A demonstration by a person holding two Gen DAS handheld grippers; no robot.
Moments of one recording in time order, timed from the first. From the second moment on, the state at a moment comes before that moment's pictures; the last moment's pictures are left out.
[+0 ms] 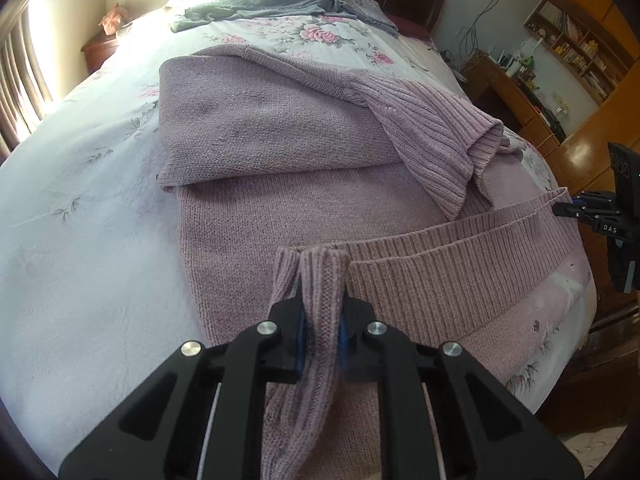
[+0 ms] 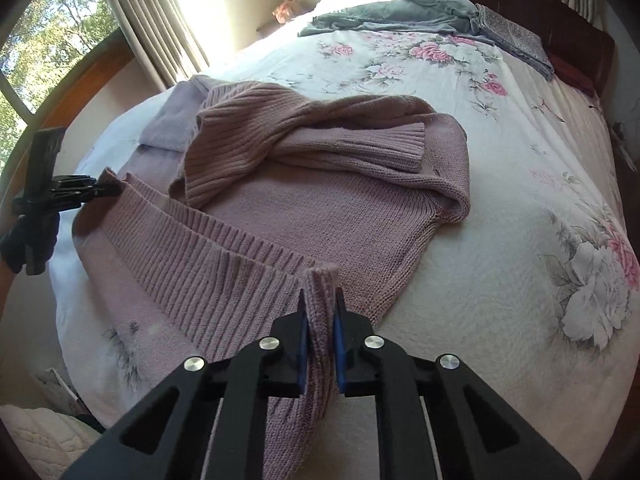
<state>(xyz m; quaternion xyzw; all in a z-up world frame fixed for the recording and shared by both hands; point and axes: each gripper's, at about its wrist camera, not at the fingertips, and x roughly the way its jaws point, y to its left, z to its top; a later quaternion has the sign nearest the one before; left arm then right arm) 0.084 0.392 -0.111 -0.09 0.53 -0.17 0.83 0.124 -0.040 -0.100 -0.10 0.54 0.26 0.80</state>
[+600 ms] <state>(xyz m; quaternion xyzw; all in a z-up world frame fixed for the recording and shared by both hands) 0.017 0.429 0.020 -0.22 0.32 -0.28 0.88 0.069 -0.104 0.043 0.10 0.35 0.38 0.85</state>
